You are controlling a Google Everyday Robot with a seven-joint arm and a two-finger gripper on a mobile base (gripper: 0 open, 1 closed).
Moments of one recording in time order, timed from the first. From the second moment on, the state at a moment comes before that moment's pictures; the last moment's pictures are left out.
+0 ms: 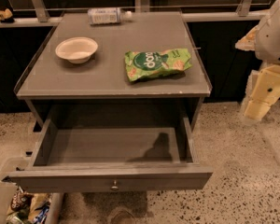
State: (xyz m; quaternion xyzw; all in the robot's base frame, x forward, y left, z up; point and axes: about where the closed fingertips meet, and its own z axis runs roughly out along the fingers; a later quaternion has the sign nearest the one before) arm 0.438 -0.217 0.976 -0.60 0.78 -0.03 0.16
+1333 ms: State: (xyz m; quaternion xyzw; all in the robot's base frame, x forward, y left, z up) arm 0.380 -0.272 0.858 -0.60 0.76 0.01 0.23
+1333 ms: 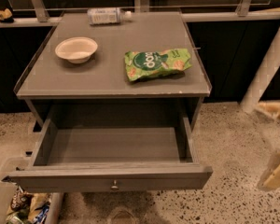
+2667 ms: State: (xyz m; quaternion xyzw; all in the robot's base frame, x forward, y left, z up) arm 0.370 -0.268 0.706 -0.55 0.66 0.33 0.39
